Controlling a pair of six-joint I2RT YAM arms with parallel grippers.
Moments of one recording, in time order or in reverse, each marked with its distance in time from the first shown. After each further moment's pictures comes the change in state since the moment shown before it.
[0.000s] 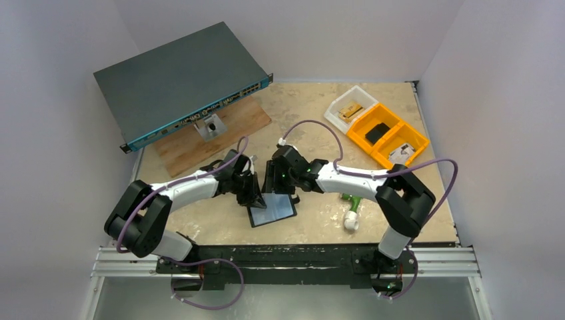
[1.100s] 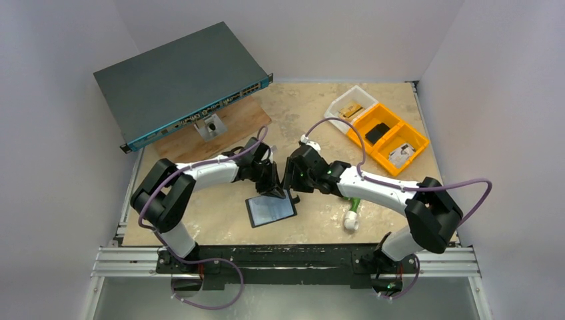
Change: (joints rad) left arm -0.080 0.241 0.247 0.043 0.076 -0.083; right arm -0.058 -0.227 -0.124 -0.093 0.148 0.008
